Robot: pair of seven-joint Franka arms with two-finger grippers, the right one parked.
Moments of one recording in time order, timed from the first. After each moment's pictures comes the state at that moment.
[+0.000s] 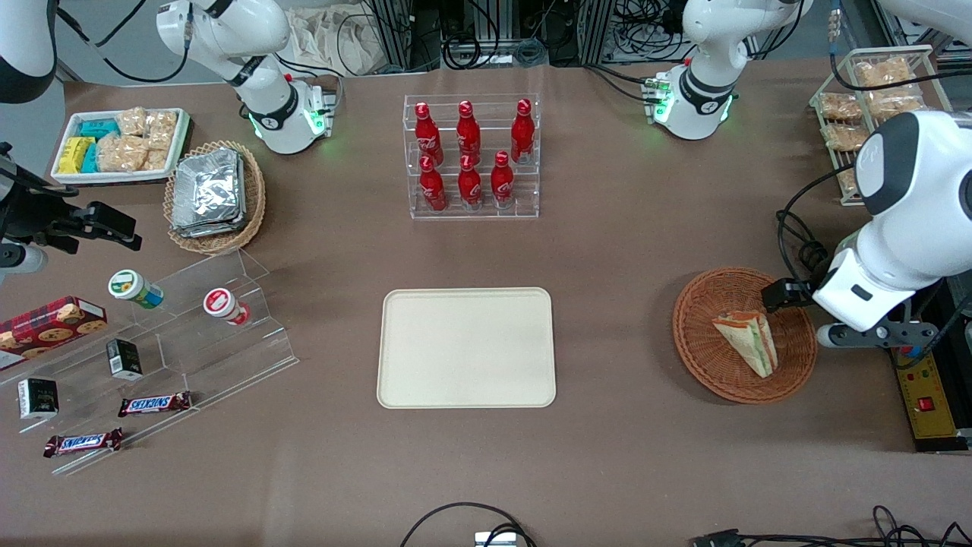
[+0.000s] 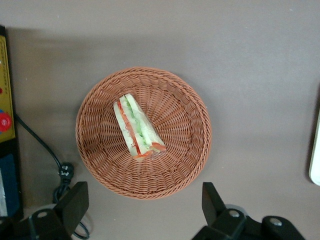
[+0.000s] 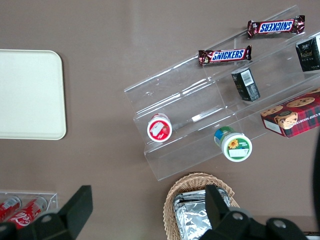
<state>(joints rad) 0.28 0.26 -0.41 -1.63 0.15 1.81 -0.22</state>
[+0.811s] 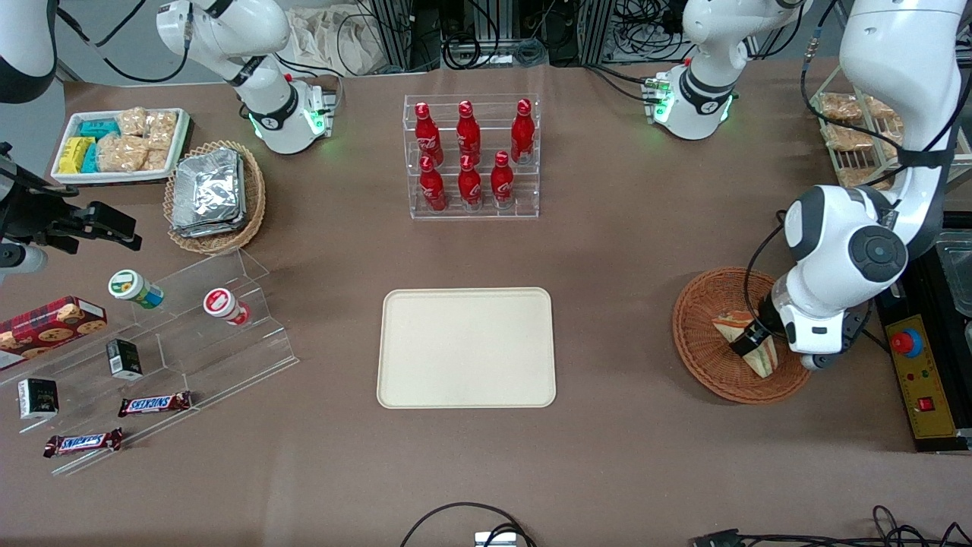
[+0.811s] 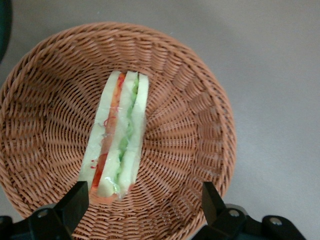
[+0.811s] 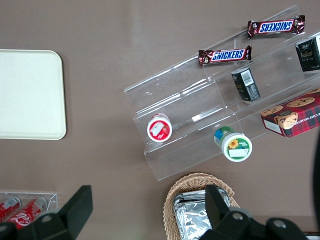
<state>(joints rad) 0.28 0.35 -0.35 -1.99 0.15 2.33 -0.90</state>
